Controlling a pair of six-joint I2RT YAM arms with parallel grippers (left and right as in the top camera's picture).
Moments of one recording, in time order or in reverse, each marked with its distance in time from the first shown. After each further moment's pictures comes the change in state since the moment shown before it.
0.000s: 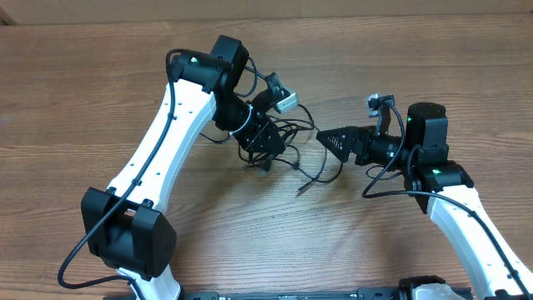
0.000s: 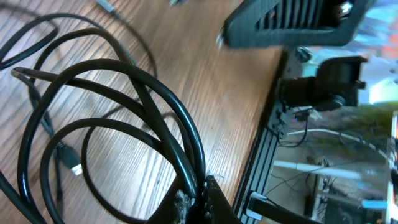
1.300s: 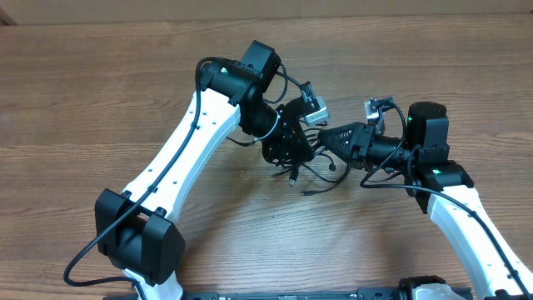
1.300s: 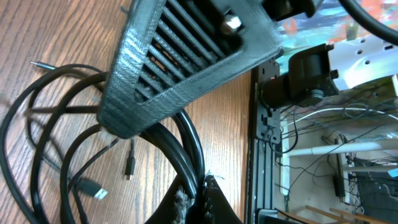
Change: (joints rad) left arm -0.126 0.000 0.000 0.103 0.084 0.092; right arm 0.000 0.000 -0.001 0.020 -0.138 0.447
